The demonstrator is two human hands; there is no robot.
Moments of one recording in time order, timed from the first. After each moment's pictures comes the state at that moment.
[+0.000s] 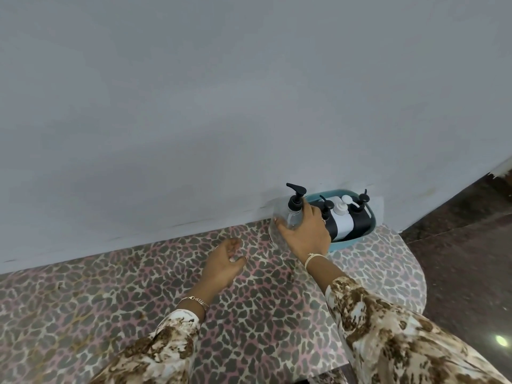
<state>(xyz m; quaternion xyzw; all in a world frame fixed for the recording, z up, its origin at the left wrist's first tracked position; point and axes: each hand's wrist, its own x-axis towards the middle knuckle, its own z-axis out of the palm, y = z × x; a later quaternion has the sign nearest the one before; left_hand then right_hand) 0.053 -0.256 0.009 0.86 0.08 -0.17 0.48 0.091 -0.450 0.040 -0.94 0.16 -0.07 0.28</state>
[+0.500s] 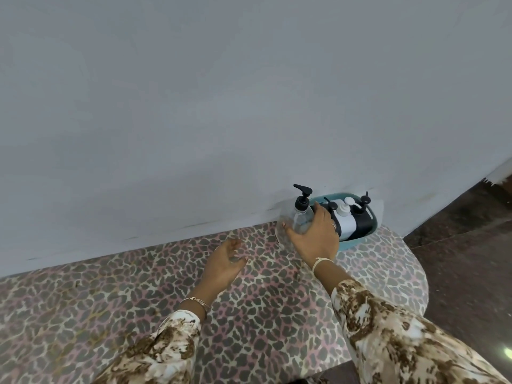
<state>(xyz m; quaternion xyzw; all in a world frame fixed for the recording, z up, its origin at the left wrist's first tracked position) 0.040 -0.234 0.021 0.86 0.07 -0.15 0.48 0.067 -0.446 0.055 -0.95 0.17 -0.09 0.26</state>
